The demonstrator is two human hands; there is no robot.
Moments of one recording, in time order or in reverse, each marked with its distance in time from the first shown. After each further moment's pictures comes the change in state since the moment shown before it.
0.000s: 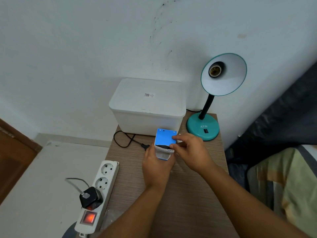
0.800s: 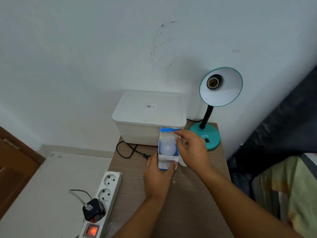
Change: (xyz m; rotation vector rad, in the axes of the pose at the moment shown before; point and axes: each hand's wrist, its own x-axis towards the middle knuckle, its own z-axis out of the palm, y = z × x) left_hand 0.004 0.000 -0.008 -0.075 -0.095 0.022; right_hand 0.025 -0.010 0.000 0.032 0.254 -0.072
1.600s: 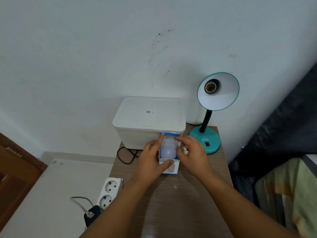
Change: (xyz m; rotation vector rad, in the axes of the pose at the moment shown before) left_hand 0.063 0.018 -0.037 0.249 -0.344 0.370; right_hand -0.003 0.002 -0.004 0.004 -0.063 0.005
